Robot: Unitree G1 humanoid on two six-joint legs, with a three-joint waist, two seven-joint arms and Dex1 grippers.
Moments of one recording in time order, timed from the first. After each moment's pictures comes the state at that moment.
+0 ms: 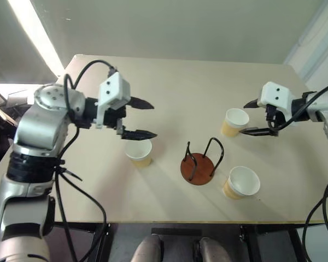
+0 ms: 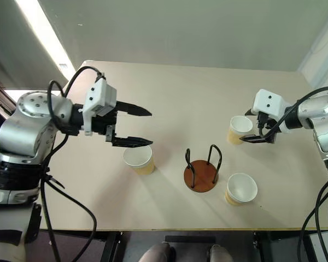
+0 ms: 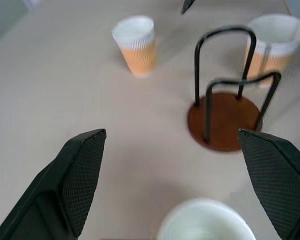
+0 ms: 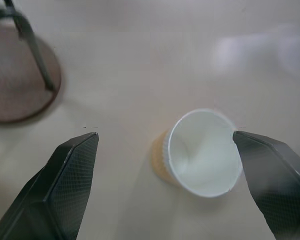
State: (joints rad) left arm -0.82 0.86 -0.05 -0.04 -0.36 0.54 -1.34; right arm -0.90 -0.99 0.27 0.25 0.11 0.30 1.28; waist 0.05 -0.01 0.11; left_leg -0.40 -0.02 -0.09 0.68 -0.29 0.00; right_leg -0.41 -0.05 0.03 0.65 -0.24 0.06
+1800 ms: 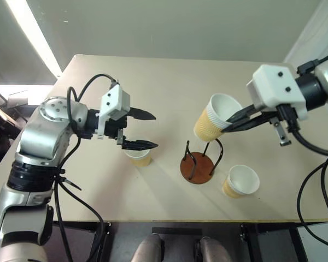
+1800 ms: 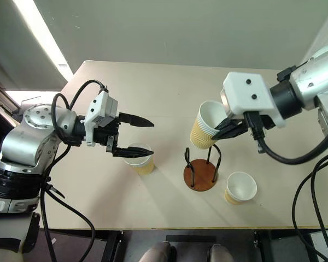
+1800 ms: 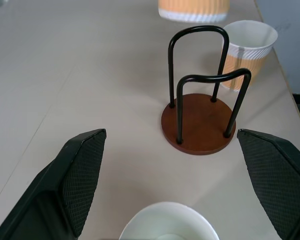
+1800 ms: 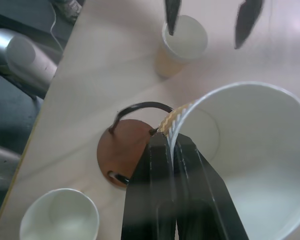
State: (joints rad) left arm -0.75 0.85 -0.07 -0.06 -0.43 0.52 -1.34; right arm -1.10 -1.02 0.22 -0.39 0.33 0.74 1.58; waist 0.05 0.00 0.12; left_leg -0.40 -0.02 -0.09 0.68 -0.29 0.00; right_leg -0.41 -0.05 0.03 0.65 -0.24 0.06
